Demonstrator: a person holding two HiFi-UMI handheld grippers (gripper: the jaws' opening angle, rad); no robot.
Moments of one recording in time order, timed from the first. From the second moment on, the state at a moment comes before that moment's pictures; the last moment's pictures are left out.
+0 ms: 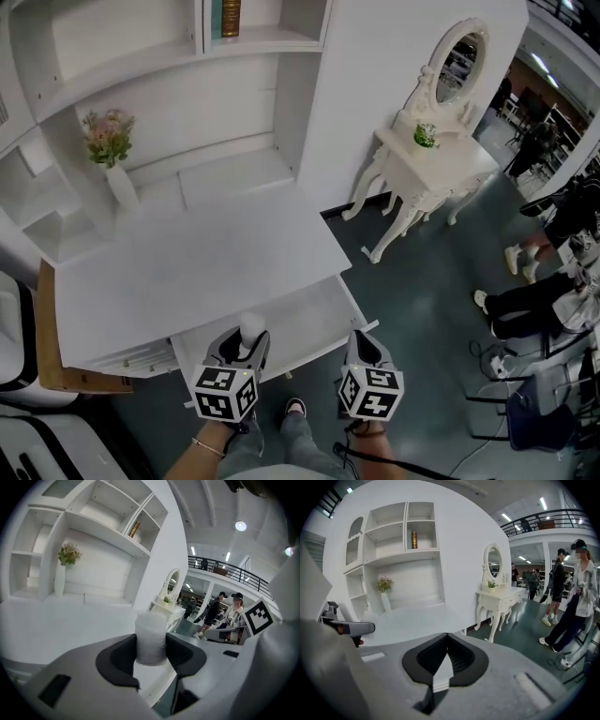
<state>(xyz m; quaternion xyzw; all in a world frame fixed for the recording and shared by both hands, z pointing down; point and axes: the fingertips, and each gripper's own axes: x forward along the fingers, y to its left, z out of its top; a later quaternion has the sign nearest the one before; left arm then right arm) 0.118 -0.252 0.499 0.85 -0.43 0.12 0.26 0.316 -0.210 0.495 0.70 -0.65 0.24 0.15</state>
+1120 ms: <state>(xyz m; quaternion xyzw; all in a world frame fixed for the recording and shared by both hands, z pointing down) 0.084 -0.264 0.637 0.79 -0.44 0.21 0.37 0.293 -0.238 0.590 0.67 -0.65 0.30 0.19</state>
